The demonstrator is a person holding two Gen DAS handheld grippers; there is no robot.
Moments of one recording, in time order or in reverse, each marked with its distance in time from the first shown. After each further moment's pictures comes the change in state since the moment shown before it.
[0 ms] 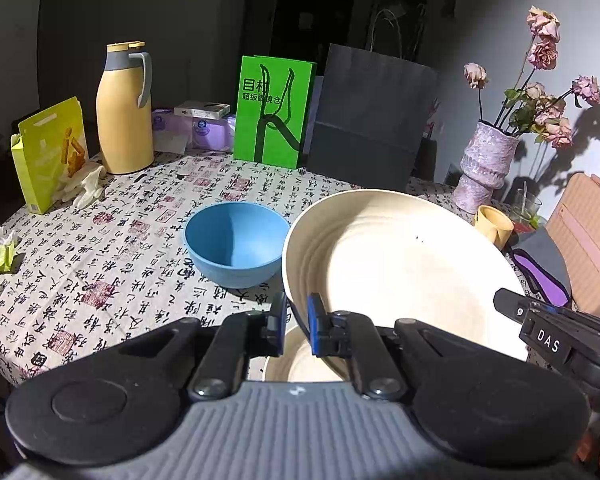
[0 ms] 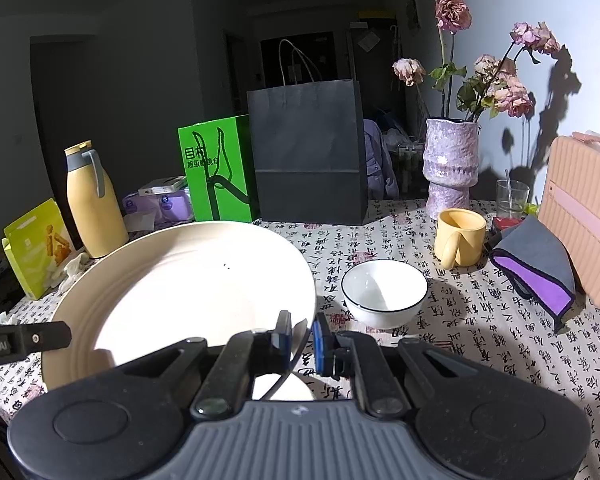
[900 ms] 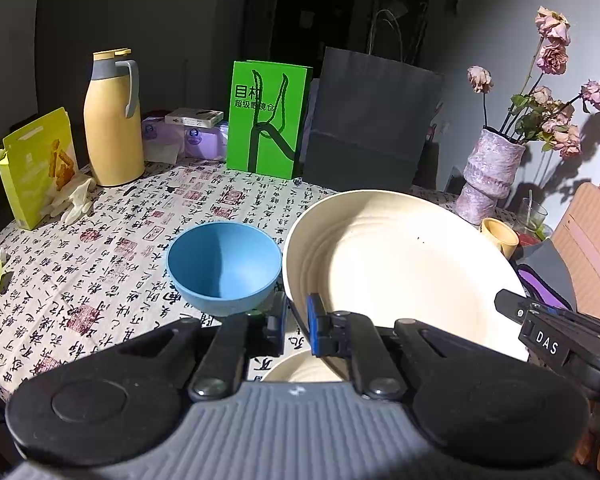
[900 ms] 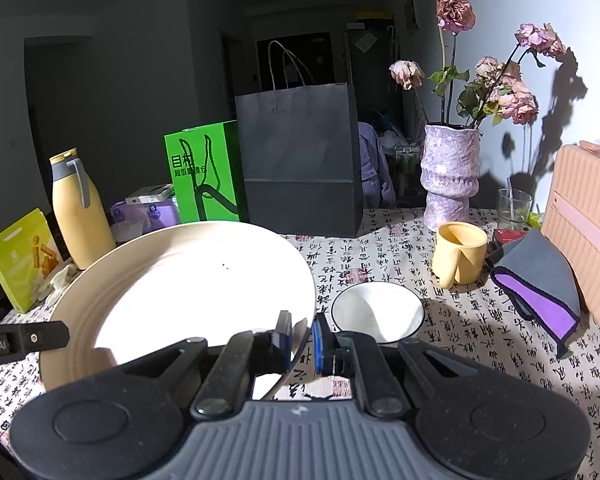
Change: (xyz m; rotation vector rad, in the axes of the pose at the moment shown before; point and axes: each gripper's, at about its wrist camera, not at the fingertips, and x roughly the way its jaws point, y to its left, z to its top) left arm 0.026 -0.014 0.028 0.003 -0.004 0.002; right arm 0.032 -0.015 0.028 0.001 -0.006 -0.011
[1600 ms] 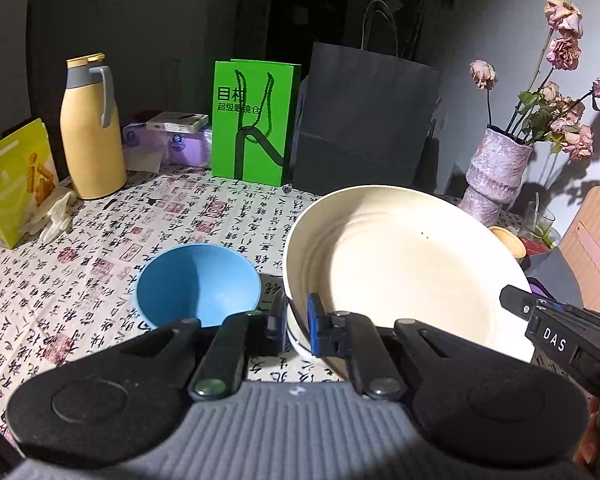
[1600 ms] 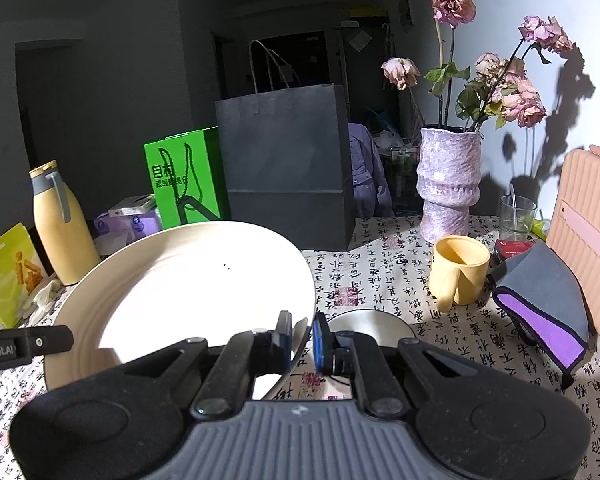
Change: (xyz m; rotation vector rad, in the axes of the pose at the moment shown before) left arm 0.046 -0.026 0.033 0.016 0.012 0.007; right arm 0.041 -0.025 0.030 0.011 -0.001 -0.002
